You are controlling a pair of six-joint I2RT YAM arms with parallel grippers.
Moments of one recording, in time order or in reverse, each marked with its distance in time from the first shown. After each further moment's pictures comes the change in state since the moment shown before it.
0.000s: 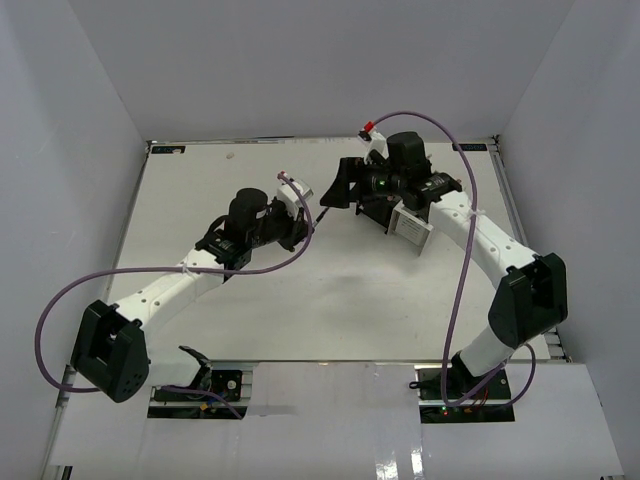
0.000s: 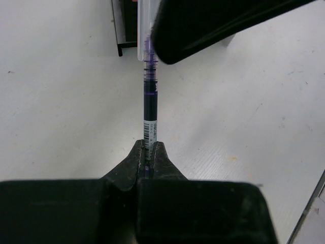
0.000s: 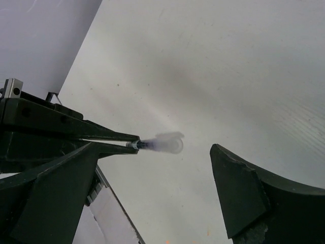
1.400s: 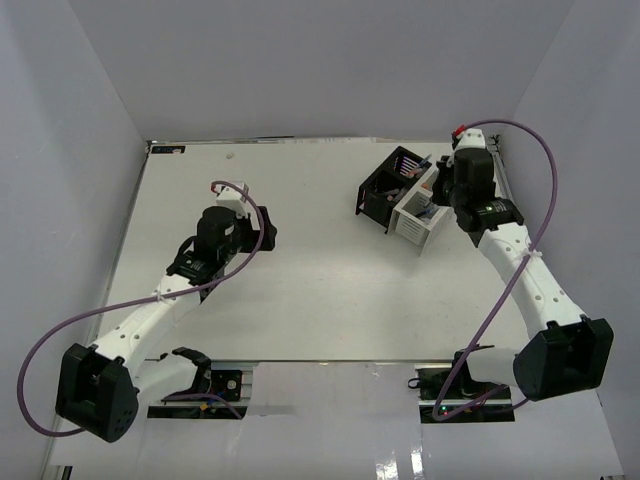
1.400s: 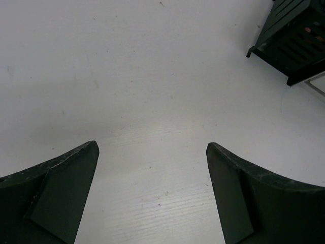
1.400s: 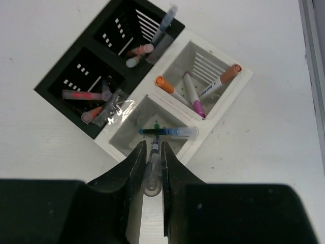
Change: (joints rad) left arm 0.153 -0.205 -0.195 -0.061 -0.394 -0.312; right arm -0.240 -0.314 -0.212 -0.065 0.730 -0.216
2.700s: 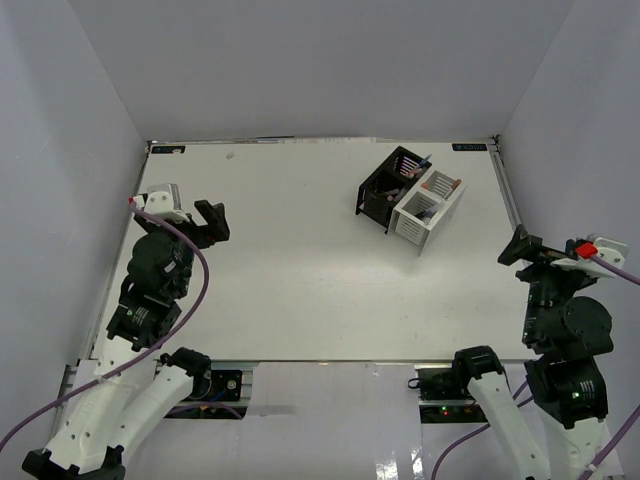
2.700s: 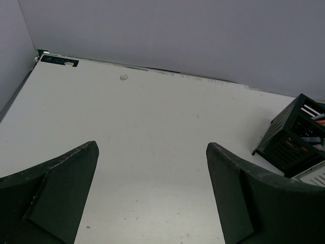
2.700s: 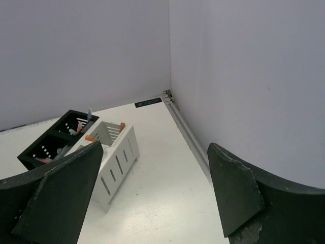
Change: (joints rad) left arm 0.010 -0.466 0.124 -0.172 -0.332 0.076; right arm -0.010 -0.966 -0.251 -0.068 0.357 -0.183
